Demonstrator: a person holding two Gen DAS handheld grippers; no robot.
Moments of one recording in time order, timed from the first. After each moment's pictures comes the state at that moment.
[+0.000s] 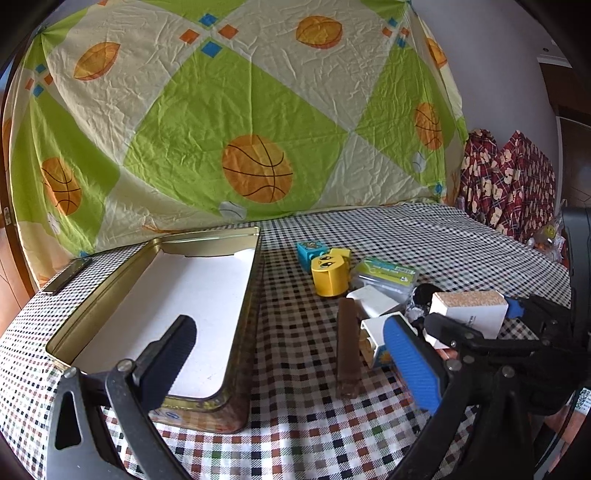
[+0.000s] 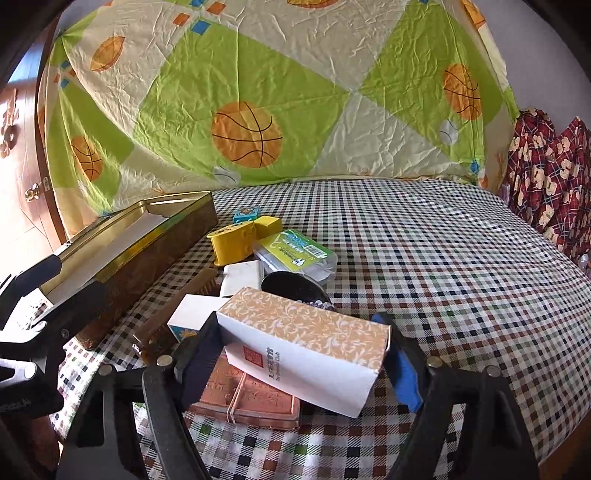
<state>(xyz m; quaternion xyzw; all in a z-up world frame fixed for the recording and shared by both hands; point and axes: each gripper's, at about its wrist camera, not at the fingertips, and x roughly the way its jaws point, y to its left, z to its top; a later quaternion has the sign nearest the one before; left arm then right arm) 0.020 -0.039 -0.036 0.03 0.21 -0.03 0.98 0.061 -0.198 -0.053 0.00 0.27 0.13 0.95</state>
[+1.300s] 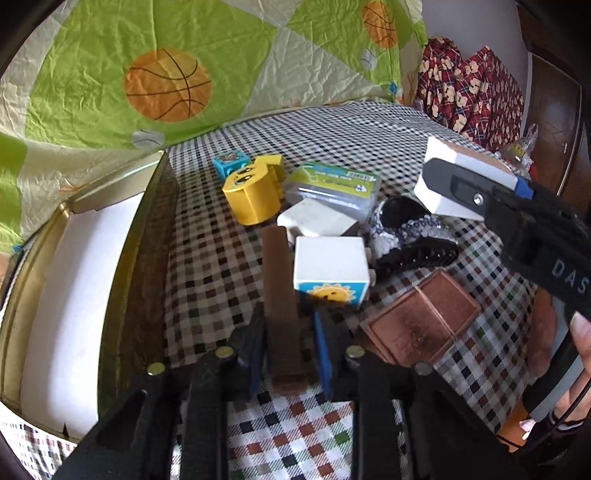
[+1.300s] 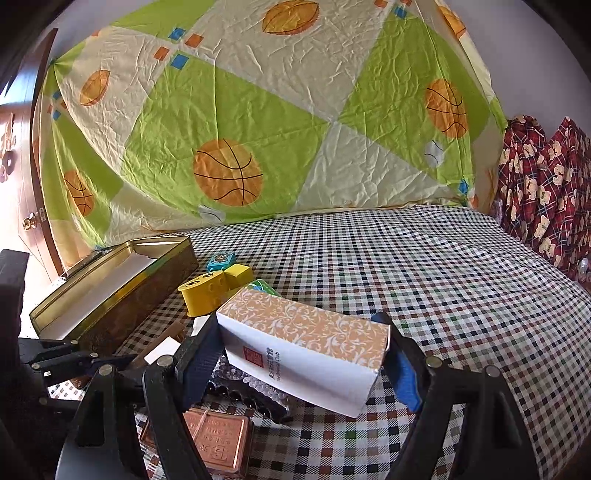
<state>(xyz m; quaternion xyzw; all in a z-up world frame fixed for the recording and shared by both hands) 0.083 -0.078 -0.070 0.08 0.40 -0.12 0.91 0.085 -0.231 -0.036 0.02 0.23 0.11 0.97</state>
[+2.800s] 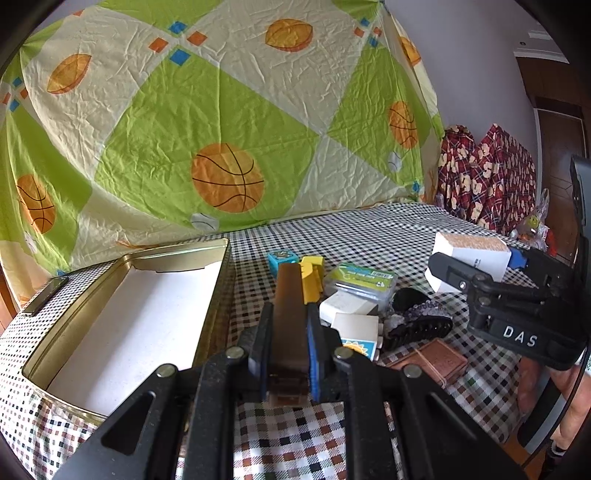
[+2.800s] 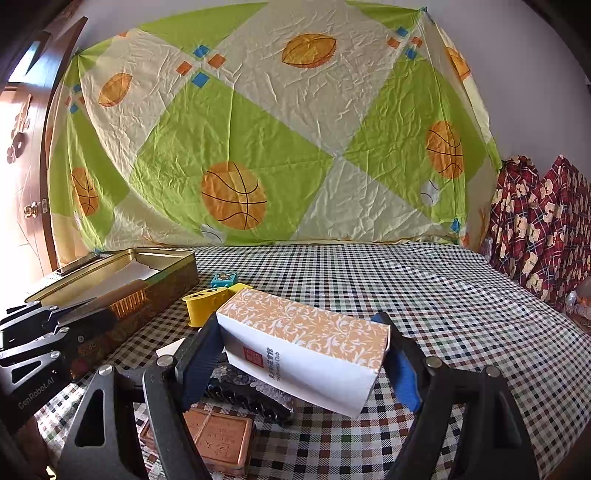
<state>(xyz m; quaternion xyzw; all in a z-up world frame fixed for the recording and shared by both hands) 0.033 -0.055 -0.041 0.05 0.19 -0.07 0.98 0.059 -0.220 -0.032 -0.02 0.16 0.10 0.98</state>
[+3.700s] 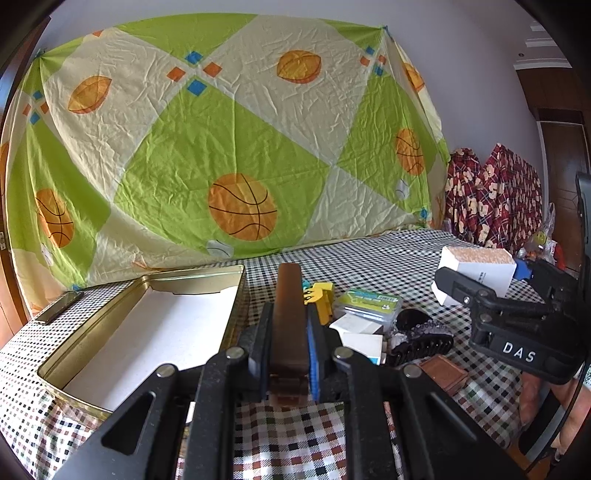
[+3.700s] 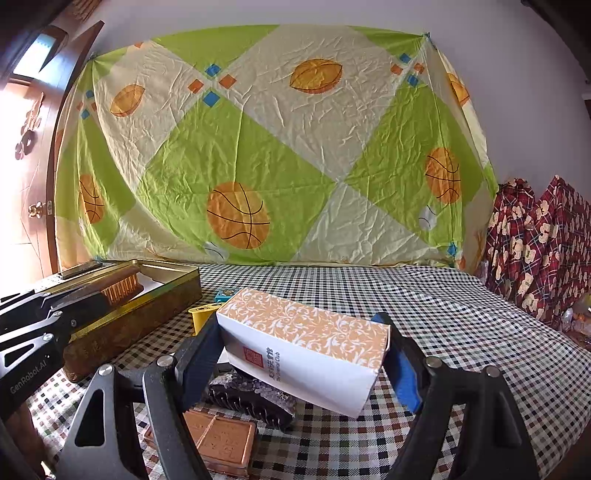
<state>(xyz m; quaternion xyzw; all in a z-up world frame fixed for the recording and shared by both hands) 0.013 -0.055 -0.035 0.04 0.13 -0.04 0.99 0.043 -0.219 -0.029 -0.03 0.11 0.10 0.99</state>
